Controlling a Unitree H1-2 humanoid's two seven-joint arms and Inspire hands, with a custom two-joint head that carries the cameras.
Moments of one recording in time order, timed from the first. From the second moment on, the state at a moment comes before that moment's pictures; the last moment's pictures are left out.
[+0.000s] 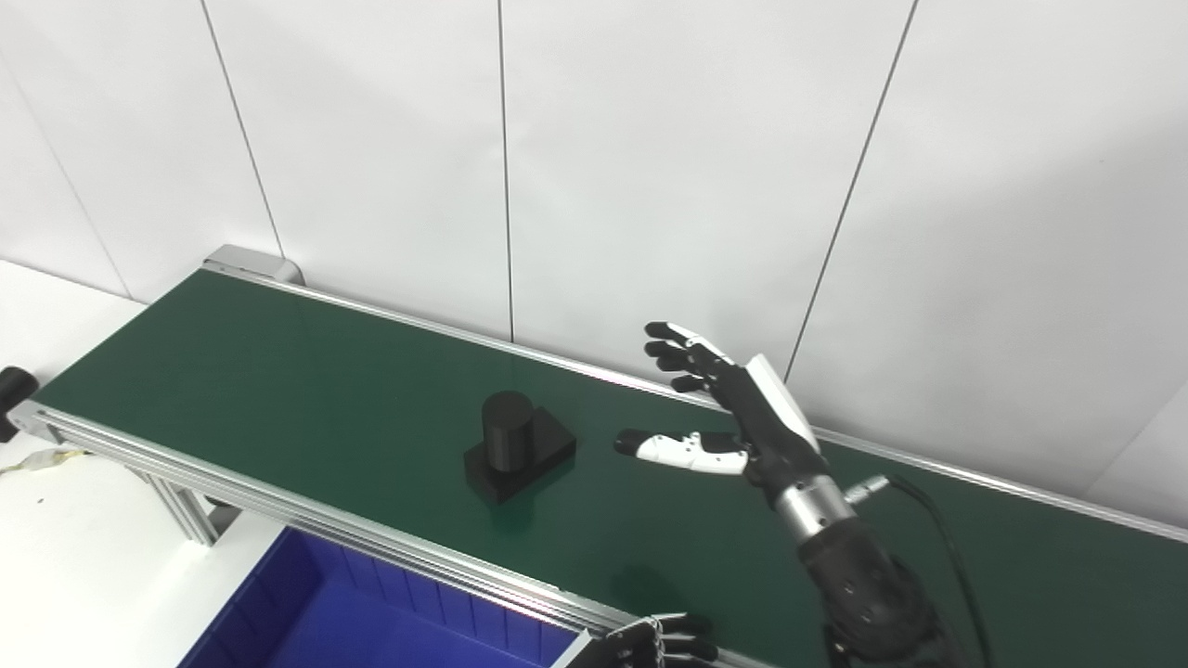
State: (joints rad) left arm 0.15 -0.04 -0.11 0.34 -0.12 -0.43 -0.37; right arm -0.62 0.07 0.39 0.29 -0.34 0.03 0.22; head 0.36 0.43
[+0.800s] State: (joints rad) left arm 0.13 -0.07 -0.14 0.34 -0.05 -0.43 -0.32; right arm -0.77 0.18 0.45 0.81 -0.43 -0.12 0.10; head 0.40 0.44
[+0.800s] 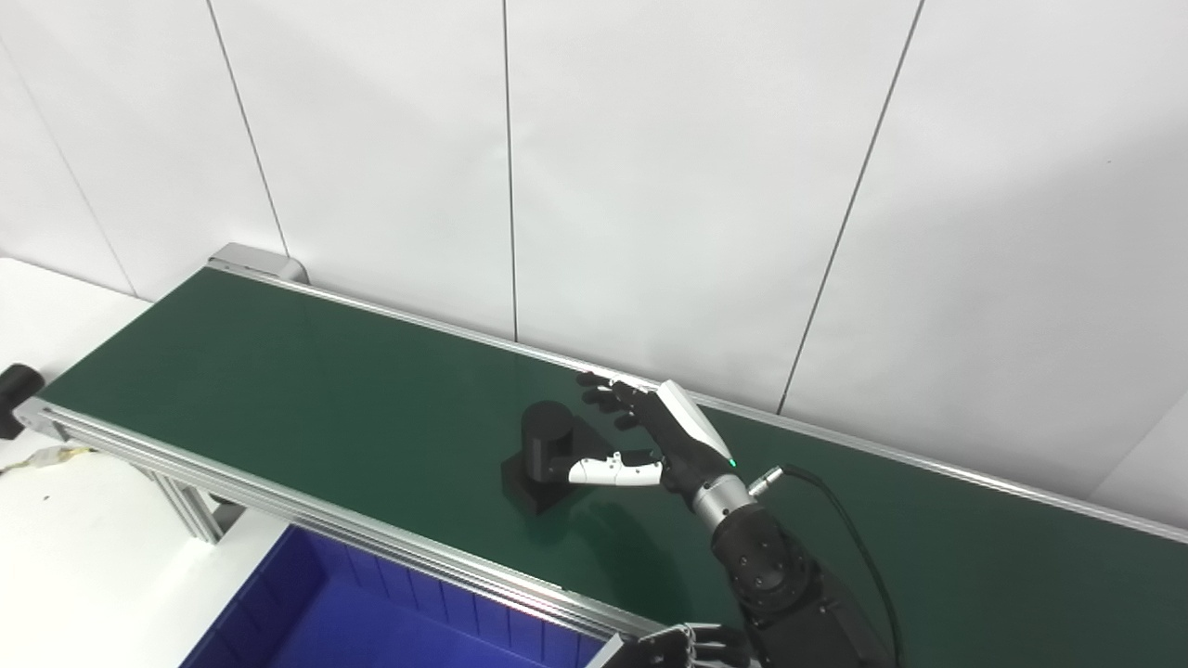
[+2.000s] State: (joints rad) left arm 0.15 -0.07 -0.15 0.32 -0.05 -0.43 -0.30; right arm -0.82 0.23 0.40 1.14 -0.43 -0.33 -0.22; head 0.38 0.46
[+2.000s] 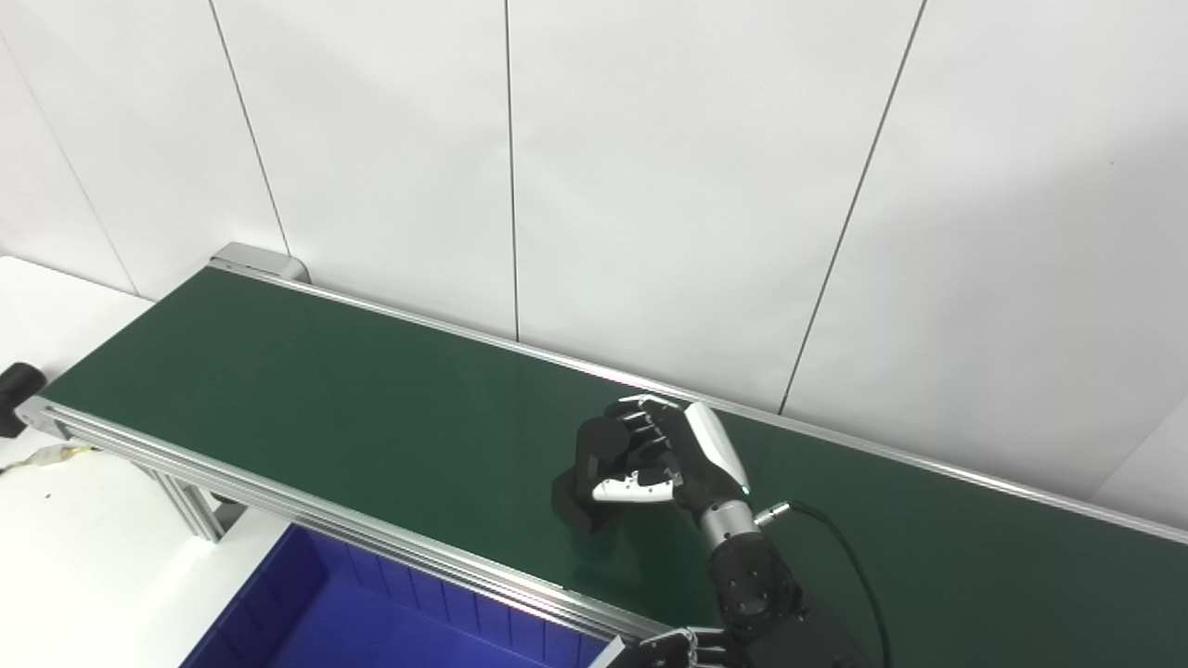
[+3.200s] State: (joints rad) left arm 0.16 -0.02 -0.15 0.29 -0.13 -0.43 -0.35; right arm -0.55 0.12 0.28 0.36 -0.34 -0.24 -0.12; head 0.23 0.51
